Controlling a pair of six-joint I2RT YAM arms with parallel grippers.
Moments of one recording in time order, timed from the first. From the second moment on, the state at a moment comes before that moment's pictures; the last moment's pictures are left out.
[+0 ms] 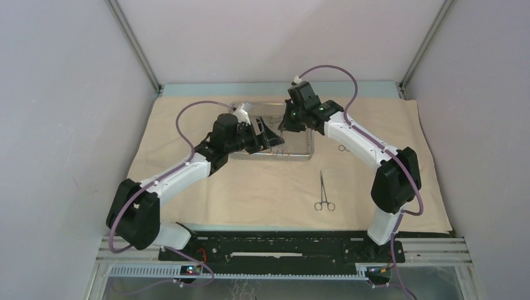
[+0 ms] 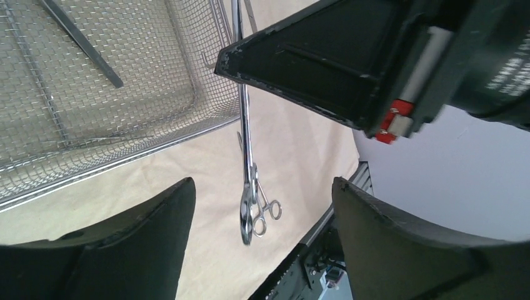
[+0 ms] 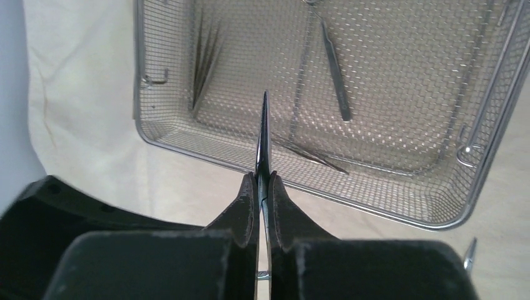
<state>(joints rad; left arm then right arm) -0.54 1.41 0.90 0.12 0.39 -0.82 0.60 1.79 1.63 -0.60 0.00 0.66</state>
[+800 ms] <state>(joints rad) -0.50 1.21 0.97 -0.31 0.23 -0.61 0.61 1.36 1.06 -0.79 0.14 0.52</state>
